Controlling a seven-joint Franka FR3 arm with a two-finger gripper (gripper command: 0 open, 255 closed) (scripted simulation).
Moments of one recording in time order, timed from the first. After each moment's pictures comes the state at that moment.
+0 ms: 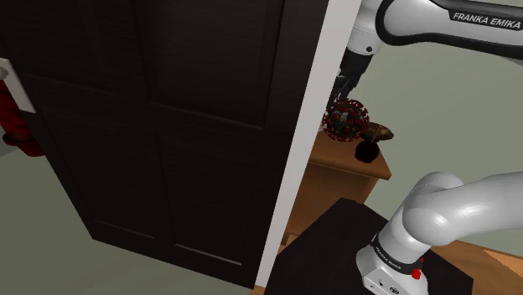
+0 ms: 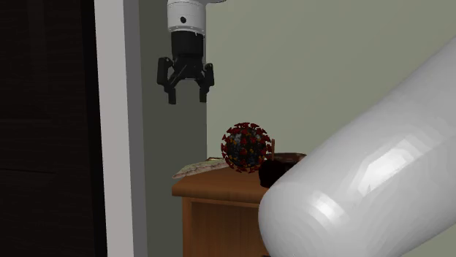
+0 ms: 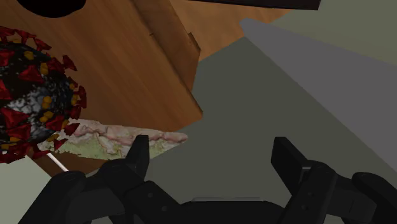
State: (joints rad) arm 0.02 -0.74 0.03 -2.27 -0.07 1.66 0.00
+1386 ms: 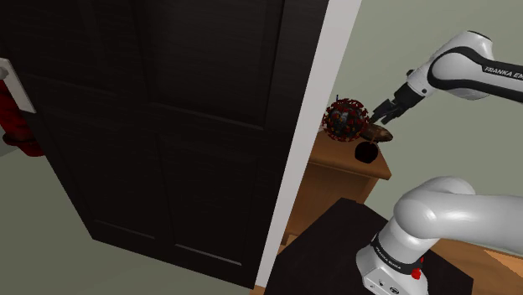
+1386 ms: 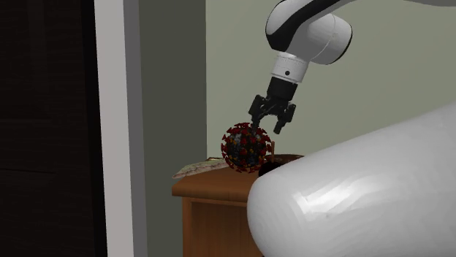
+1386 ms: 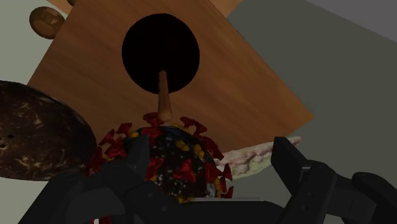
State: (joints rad) arm -0.22 -1.04 -0.49 -2.63 -0.20 1.96 -0.25
